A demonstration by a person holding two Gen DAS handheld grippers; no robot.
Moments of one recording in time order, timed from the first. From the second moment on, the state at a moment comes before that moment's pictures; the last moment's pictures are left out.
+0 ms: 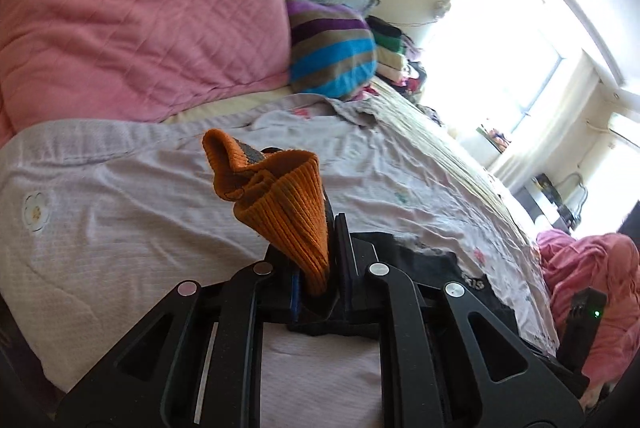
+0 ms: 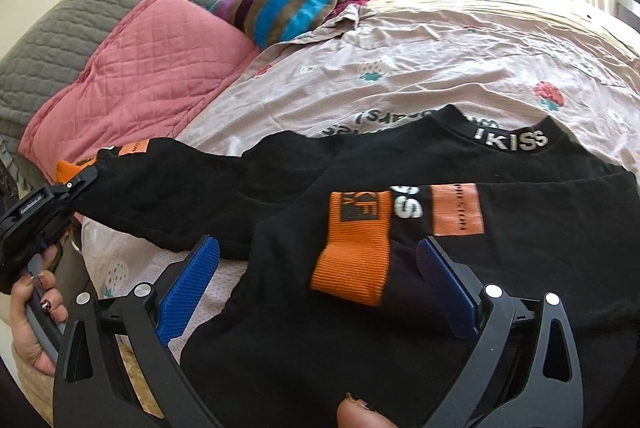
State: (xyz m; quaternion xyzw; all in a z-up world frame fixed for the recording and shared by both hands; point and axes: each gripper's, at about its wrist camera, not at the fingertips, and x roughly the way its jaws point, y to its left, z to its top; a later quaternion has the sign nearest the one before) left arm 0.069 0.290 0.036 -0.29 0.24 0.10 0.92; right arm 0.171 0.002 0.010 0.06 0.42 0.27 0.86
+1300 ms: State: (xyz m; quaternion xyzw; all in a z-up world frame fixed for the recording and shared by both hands) left arm 0.118 0.153 0.066 -0.22 0.27 -0.03 0.94; right arm 0.140 -0.138 0.052 0.13 0.37 0.19 0.90
